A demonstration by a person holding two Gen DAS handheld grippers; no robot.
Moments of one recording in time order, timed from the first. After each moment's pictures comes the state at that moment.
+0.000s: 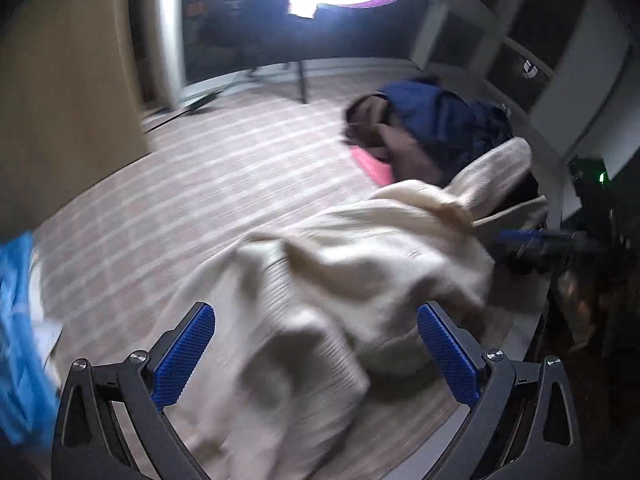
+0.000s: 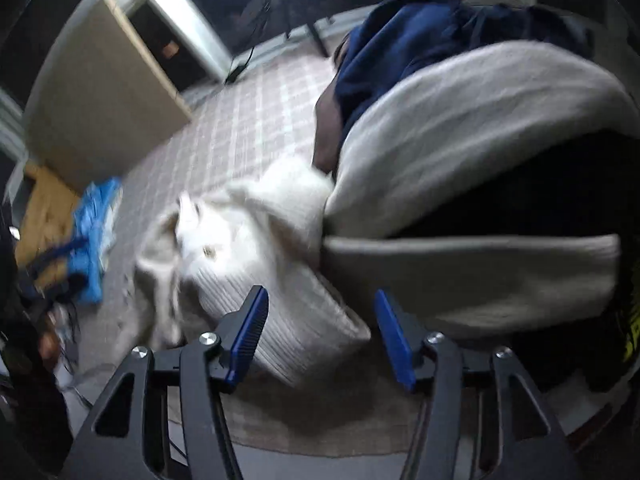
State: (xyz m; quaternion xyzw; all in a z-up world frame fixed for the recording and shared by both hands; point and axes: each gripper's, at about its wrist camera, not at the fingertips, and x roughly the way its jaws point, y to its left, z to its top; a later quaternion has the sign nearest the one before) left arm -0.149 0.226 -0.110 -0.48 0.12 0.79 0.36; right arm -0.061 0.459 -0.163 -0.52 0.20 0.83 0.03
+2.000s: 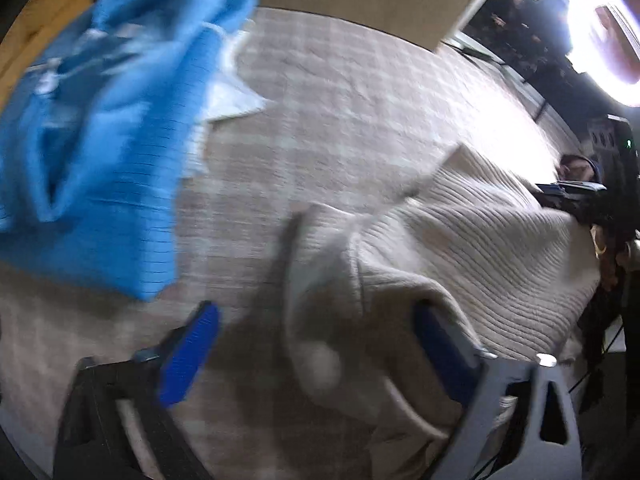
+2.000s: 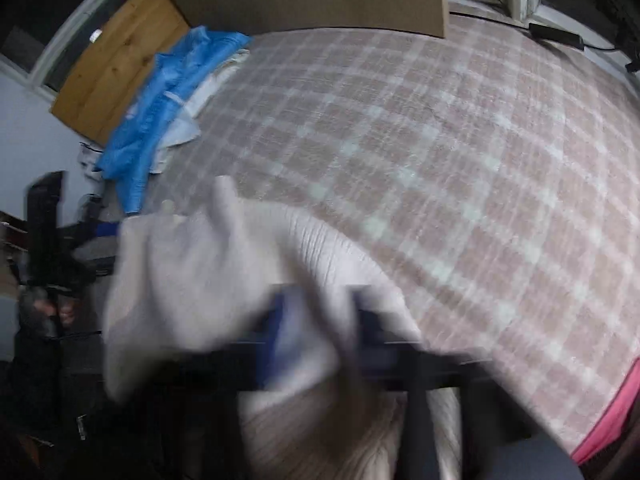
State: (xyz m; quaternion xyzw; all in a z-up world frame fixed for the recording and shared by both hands) left arm -0.188 -0.003 -0.233 -0.61 -0.08 0.78 0.13; right arm -0.297 0.264 -0.215 -0.60 0.02 0.74 -0.31
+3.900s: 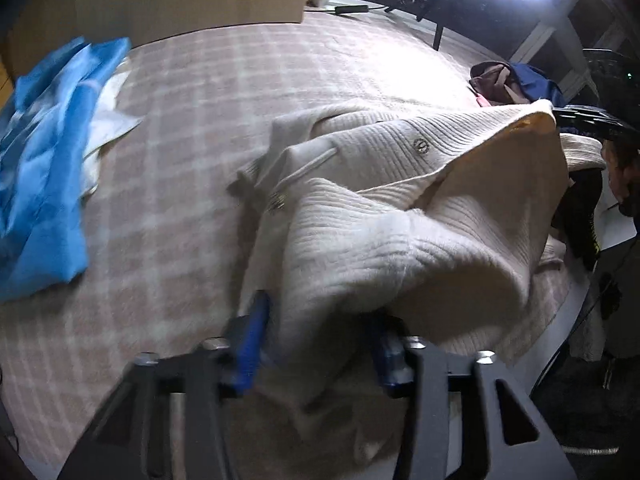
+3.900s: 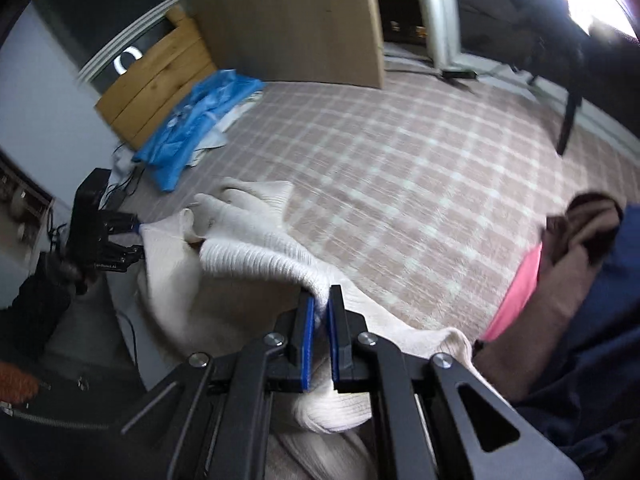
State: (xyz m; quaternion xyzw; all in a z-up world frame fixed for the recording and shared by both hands) left arm -0.130 0.057 -0.220 -0.58 0.02 0.78 0.22; right arm -0.187 0.388 -0.133 -0.52 0.01 0.80 -0.30
